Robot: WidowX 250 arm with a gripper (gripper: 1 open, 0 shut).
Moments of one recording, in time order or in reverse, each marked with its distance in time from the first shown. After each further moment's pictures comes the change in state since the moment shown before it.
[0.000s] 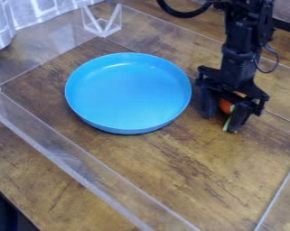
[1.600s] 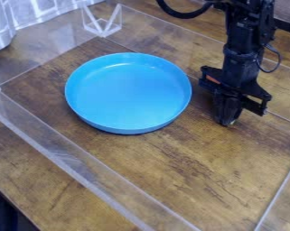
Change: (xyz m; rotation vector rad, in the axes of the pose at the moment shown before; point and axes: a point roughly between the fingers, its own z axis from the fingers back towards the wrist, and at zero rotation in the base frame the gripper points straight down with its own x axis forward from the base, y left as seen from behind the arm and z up) arm -0.002 0.001 0.000 0.001 -0.005 -0.030
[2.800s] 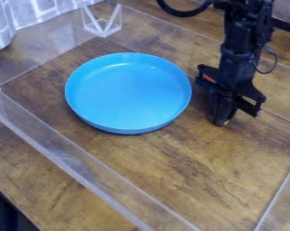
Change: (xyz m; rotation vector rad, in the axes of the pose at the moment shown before) arm -0.005 0.003 0.002 0.025 0.023 -0.034
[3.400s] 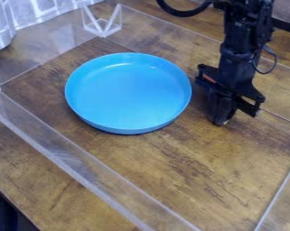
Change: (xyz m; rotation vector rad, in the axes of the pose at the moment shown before) arm -0.001 0.001 0.000 0.007 0.009 -0.019
